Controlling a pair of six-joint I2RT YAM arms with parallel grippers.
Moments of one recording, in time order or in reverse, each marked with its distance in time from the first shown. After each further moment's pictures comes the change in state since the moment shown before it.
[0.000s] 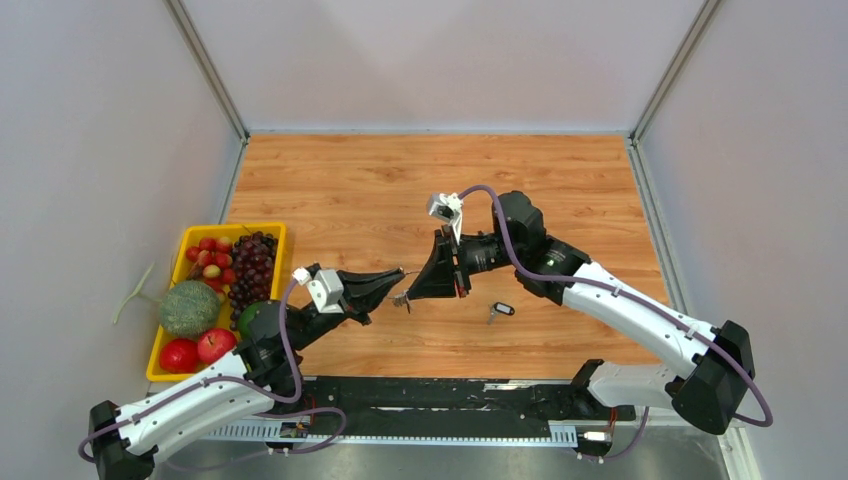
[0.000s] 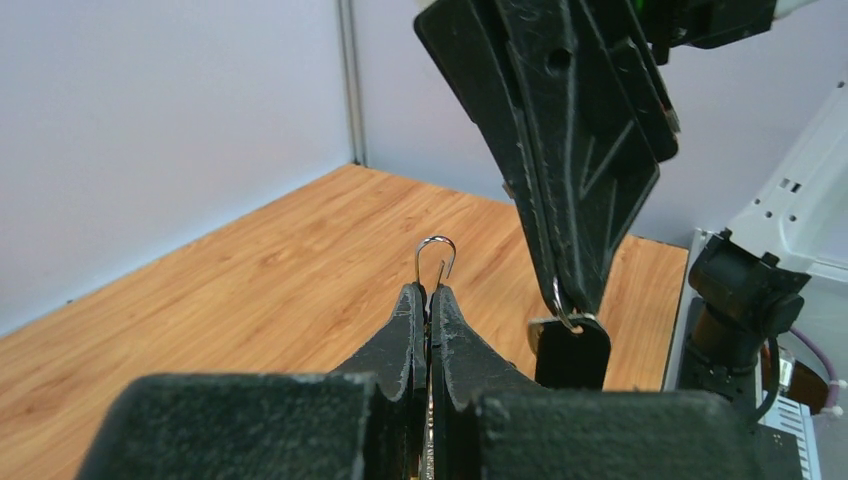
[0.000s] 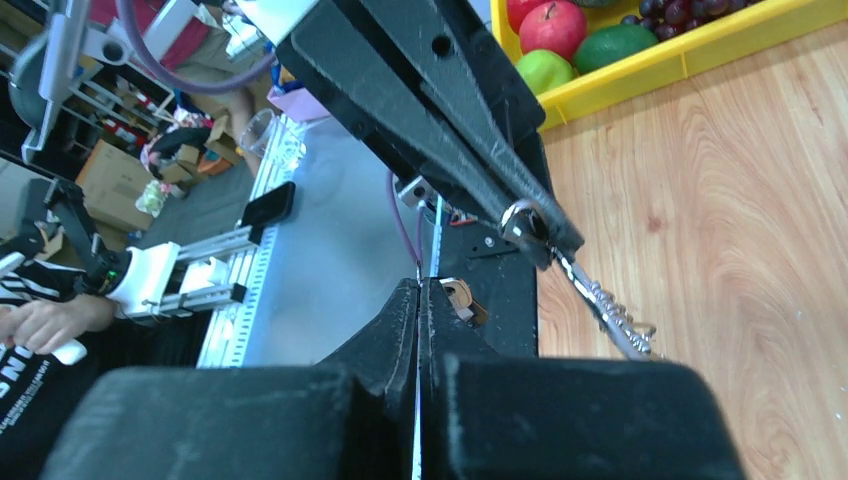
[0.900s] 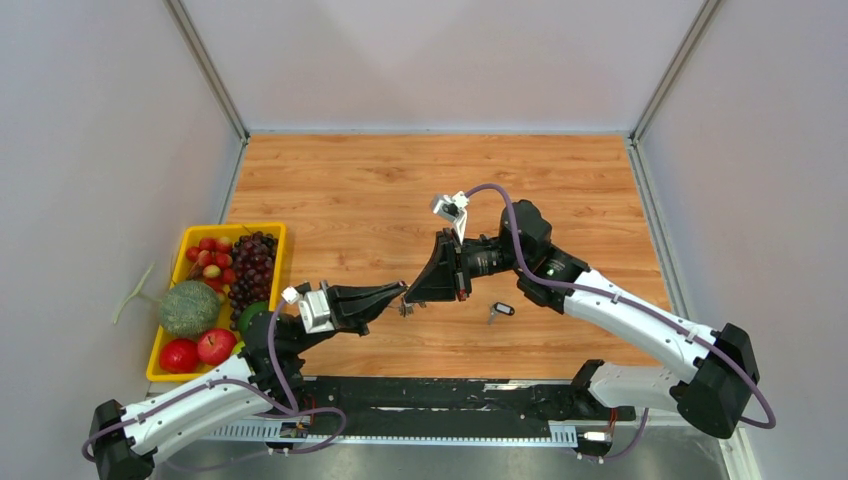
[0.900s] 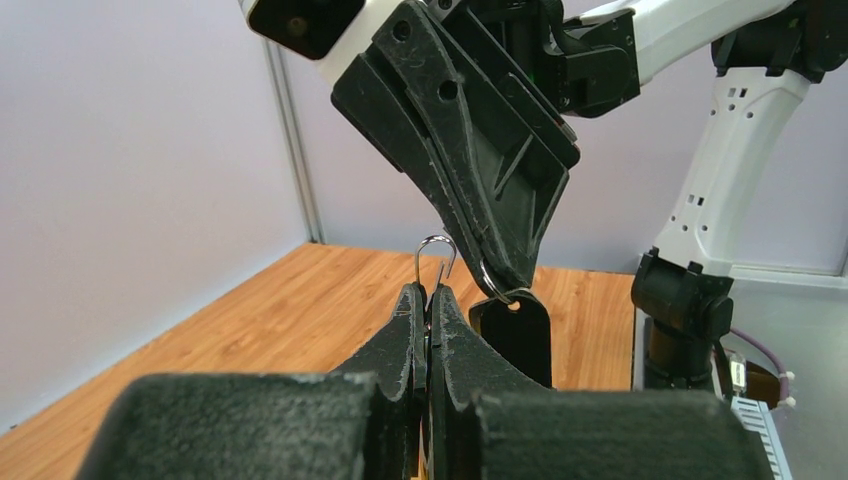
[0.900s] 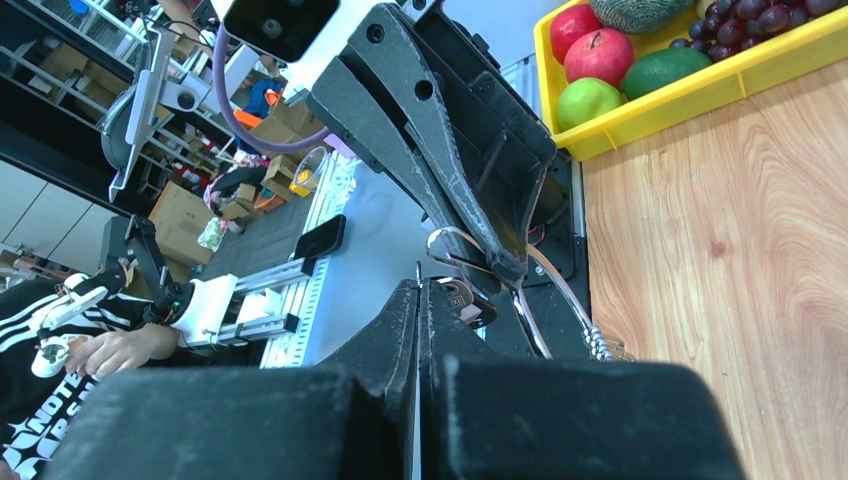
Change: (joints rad) left arm -0.007 -0.026 -0.094 0.230 0.164 0.024; right arm 0.021 -0.031 -0.085 0.239 0.003 0.247
